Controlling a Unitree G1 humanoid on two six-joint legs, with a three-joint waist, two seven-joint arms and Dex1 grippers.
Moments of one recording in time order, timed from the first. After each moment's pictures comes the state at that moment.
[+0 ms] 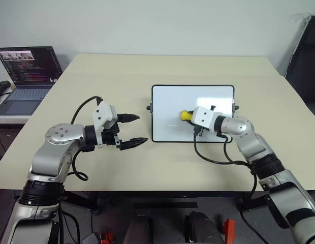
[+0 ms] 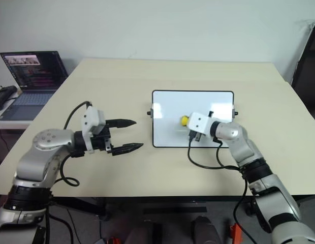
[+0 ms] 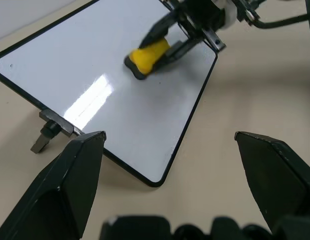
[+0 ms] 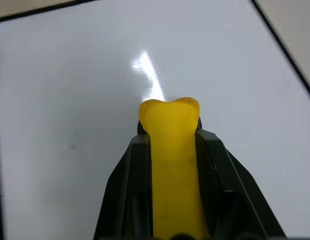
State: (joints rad) left arm -0.41 0.74 0.03 -0.07 -0.41 0.34 -1.11; right arm -0.74 -0.49 0.32 0.36 -0.22 -0.05 0.67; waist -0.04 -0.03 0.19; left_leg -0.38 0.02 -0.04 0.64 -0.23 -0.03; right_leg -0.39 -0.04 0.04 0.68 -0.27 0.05
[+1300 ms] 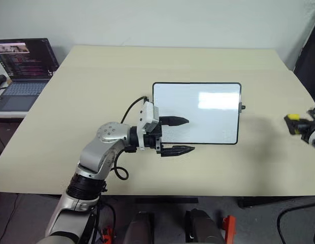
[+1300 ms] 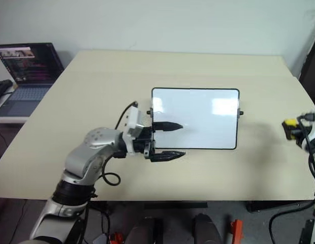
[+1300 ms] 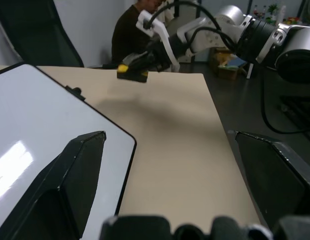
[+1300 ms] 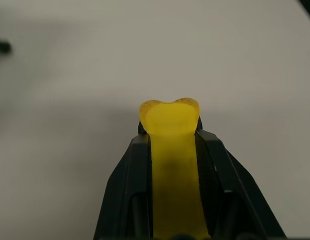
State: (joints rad) left arm -0.53 0.43 -0.18 -0.18 -0.49 0.41 -1.10; right arm -0.37 -0.80 -0.46 0.29 0.25 0.69 0.56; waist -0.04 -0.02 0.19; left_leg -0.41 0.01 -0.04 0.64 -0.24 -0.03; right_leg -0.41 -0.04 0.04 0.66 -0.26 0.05
